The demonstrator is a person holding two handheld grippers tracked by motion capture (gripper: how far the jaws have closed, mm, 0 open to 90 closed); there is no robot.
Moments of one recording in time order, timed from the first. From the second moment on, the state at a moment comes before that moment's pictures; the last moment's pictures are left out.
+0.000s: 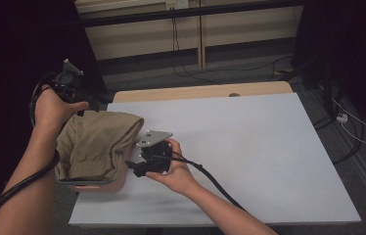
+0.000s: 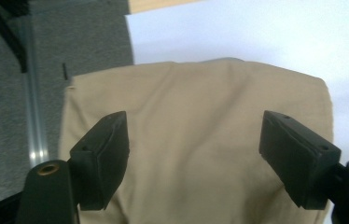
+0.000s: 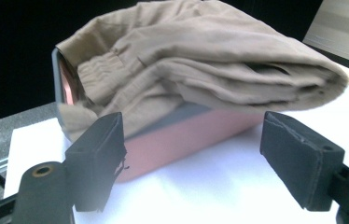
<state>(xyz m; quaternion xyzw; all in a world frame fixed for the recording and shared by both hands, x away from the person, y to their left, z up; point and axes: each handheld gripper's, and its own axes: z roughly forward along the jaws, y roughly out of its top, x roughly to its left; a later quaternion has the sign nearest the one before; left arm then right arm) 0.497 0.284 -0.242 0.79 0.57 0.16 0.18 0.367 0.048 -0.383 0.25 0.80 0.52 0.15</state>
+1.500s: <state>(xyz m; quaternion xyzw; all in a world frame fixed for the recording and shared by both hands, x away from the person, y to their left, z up) 0.490 0.261 -0.306 0.81 0.53 0.12 0.23 0.356 -0.114 -0.412 0.31 0.81 0.47 0.19</state>
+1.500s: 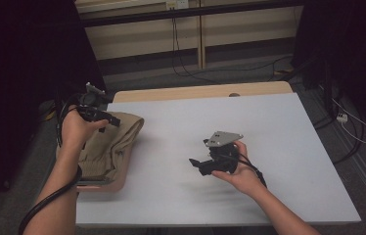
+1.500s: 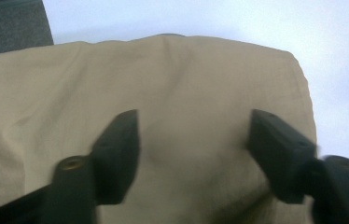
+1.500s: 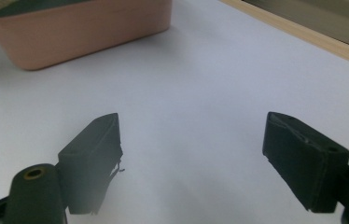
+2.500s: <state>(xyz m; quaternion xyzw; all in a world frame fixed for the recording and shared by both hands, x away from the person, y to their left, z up) 0.496 0.247 -0.366 0.81 0.55 0.10 0.19 0.340 -0.162 -0.423 0.34 0.80 0.46 0.21</state>
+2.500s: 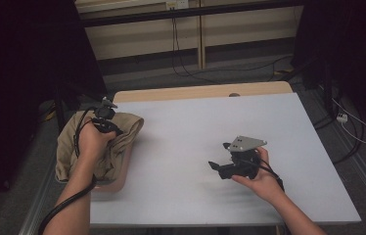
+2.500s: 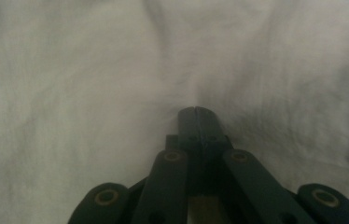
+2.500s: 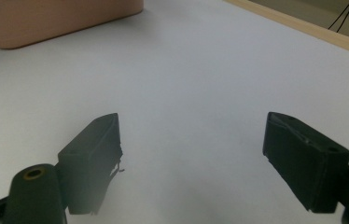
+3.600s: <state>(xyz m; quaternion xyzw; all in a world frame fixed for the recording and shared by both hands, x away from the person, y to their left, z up) 0.502 0.261 -0.379 0.78 0.59 0.09 0.20 0.340 -0.169 -0.430 0.34 0.79 0.47 0.20</state>
